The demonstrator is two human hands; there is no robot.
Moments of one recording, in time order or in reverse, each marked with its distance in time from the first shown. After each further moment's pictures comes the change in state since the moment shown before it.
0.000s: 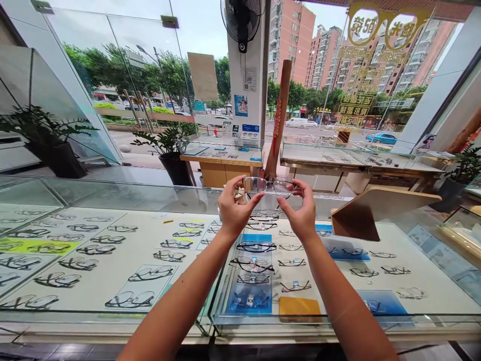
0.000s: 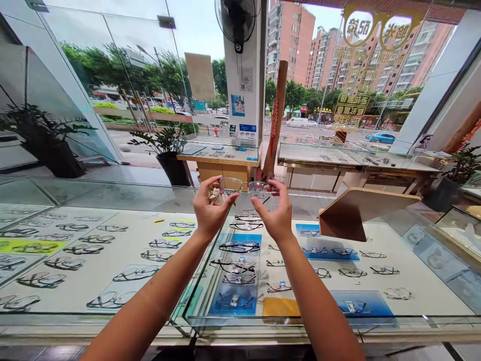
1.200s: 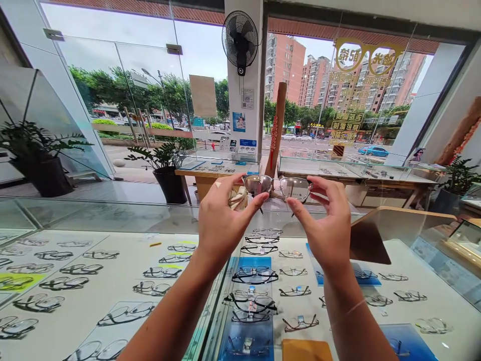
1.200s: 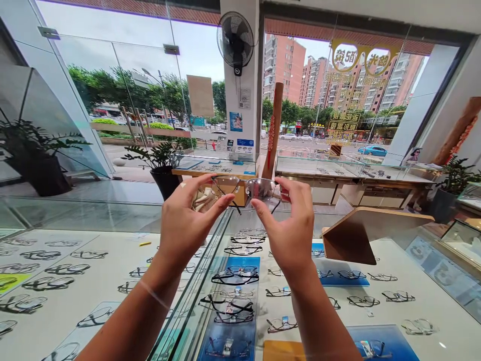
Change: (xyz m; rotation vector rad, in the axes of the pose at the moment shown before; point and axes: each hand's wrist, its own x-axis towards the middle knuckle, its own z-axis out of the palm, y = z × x) left_hand 0.058 0.058 -0.027 0.165 -0.112 0.109; right_hand 0.034 -0.079 -0.012 -0.287 0.137 -0.181
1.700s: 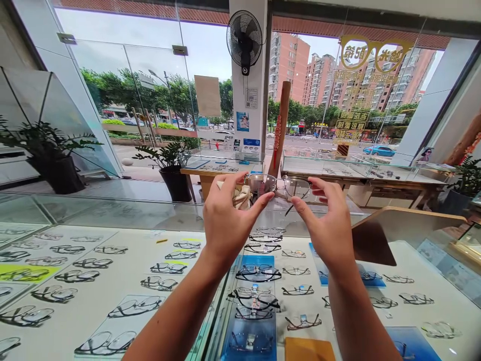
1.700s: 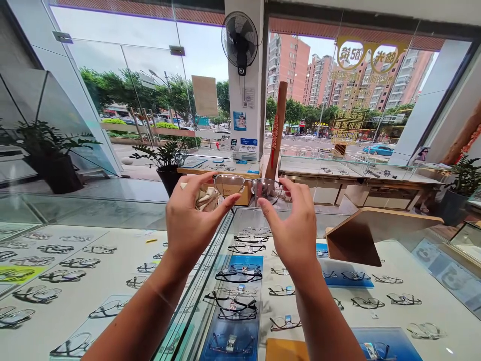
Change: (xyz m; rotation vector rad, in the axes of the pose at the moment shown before) left_hand -0.003 0.008 0.001 0.039 0.103 0.027; right_hand 0.001 0.009 0.000 -0.064 -0.095 0.043
